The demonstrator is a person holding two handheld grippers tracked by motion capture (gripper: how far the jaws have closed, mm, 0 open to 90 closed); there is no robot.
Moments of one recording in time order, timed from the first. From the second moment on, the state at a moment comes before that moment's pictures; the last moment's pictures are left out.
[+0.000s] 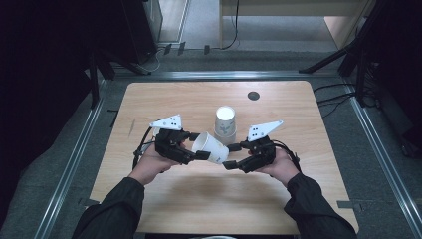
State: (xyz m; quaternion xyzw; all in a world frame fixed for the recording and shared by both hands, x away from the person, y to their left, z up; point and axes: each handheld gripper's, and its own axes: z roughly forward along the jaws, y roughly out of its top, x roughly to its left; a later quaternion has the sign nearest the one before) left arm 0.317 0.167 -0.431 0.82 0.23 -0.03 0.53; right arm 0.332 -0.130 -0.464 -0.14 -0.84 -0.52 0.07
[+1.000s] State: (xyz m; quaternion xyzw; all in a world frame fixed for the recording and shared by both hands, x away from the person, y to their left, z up) left arm 0.314 0.203 -0.426 0.85 0.27 0.02 0.45; right arm 0.336 -0.156 -0.468 -0.20 -0.85 -0.50 0.02
